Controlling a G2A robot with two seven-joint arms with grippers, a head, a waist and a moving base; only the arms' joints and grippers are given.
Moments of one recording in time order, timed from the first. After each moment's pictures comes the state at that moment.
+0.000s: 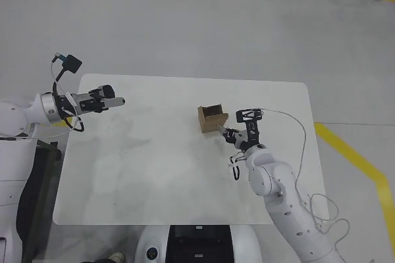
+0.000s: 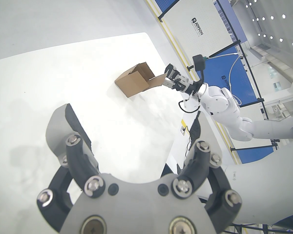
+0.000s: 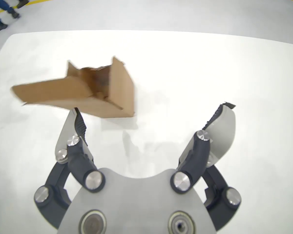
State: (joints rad) left arm 1.09 -0.77 -1.58 -1.50 -0.16 -0.48 -1.19; right arm -1.32 -1.36 1.06 -1.72 -1.14 0.17 0.44
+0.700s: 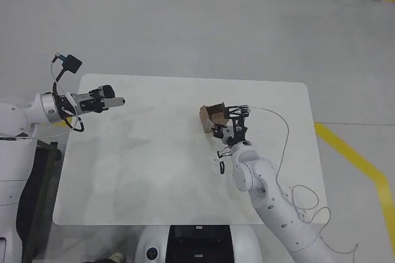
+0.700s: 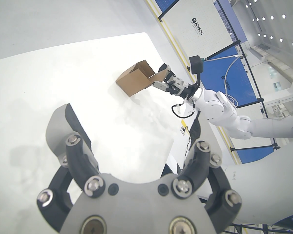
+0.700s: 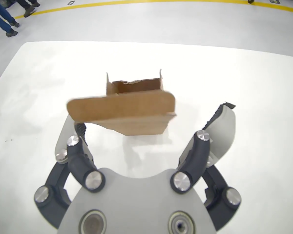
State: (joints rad) left arm 1.09 -0.77 -1.58 -1.50 -0.16 -0.48 -1.19; right arm -1.25 -1.40 0.99 -1.61 -1.15 0.31 0.30
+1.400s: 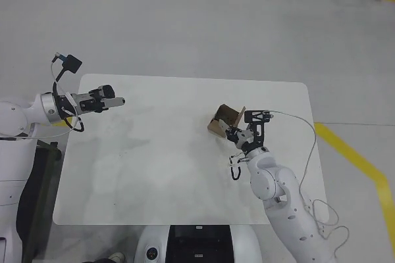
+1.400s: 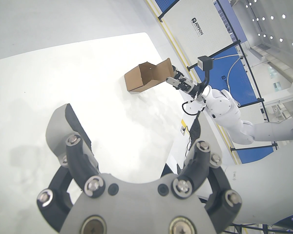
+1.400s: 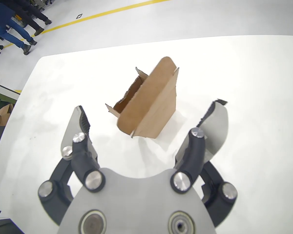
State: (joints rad) left arm 1.09 -0.77 -1.58 -1.50 -0.16 -0.48 -1.19; right arm -1.38 -1.38 1.13 -1.75 -1.03 0.19 0.31
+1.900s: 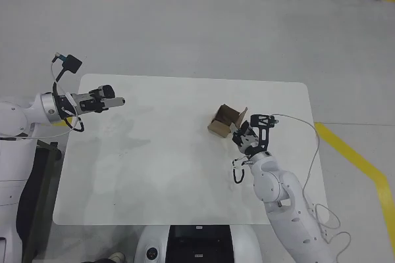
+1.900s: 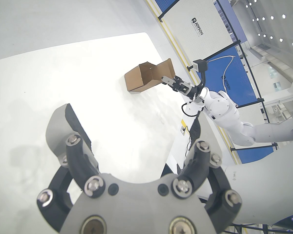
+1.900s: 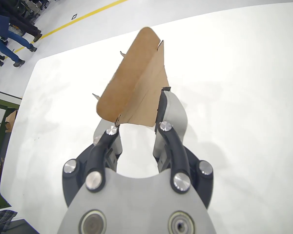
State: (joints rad) left arm 1.09 -0.77 -1.58 -1.50 -0.16 -0.48 -1.19; right arm -1.42 -1.38 1.18 -1.75 -0.97 0.20 0.32
